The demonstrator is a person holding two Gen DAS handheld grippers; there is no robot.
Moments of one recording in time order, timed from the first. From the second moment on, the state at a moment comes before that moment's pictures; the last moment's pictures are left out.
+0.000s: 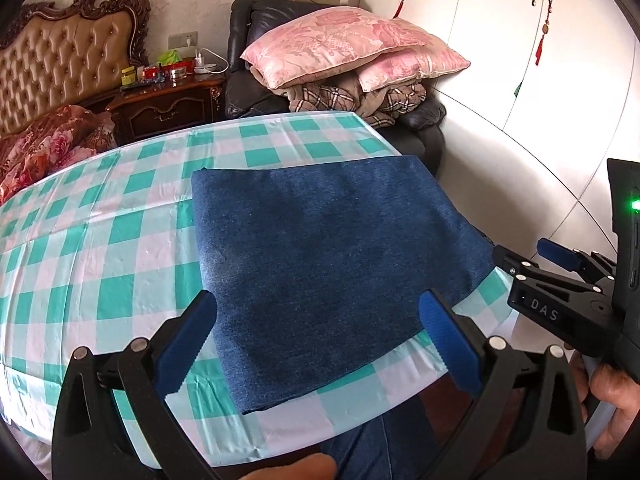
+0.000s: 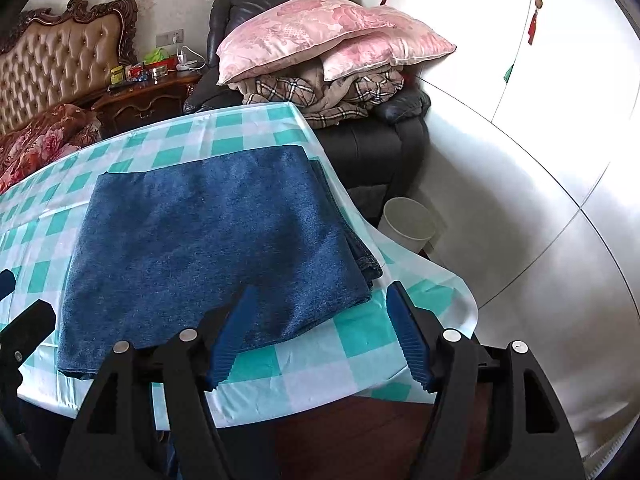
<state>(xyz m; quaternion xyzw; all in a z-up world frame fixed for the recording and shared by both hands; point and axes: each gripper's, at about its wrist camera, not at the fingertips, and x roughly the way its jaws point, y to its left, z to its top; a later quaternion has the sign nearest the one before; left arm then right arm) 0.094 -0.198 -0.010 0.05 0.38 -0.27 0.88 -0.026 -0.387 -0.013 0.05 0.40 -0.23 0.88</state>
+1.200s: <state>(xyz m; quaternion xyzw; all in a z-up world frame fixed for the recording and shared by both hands) 0.090 -0.203 -0.009 0.05 0.38 -0.27 0.88 -0.026 -0.389 -0.016 0.05 0.40 -0.24 0.88</state>
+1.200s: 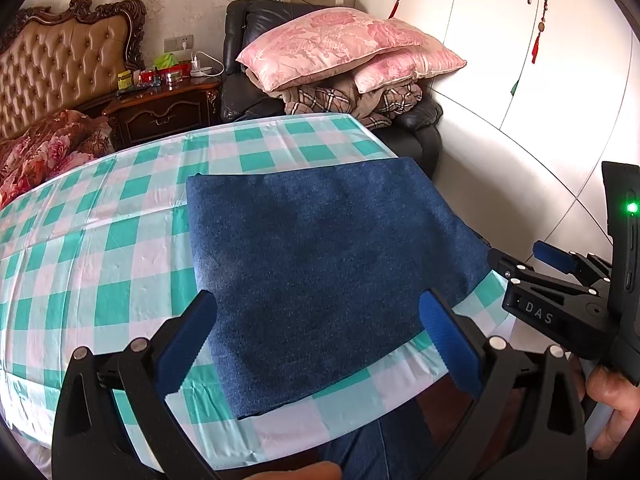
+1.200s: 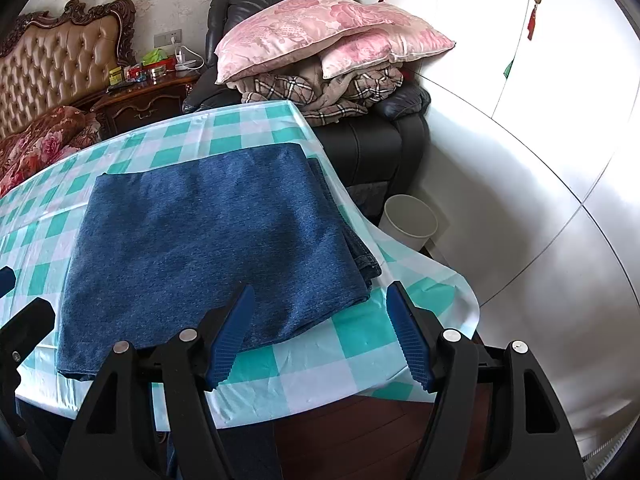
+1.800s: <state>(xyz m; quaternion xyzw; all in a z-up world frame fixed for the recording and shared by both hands) 0.110 -0.211 -0.014 0.01 0.39 -0.31 0.87 -0.024 -0.390 -0.025 0.07 0.41 -0.23 0.88</state>
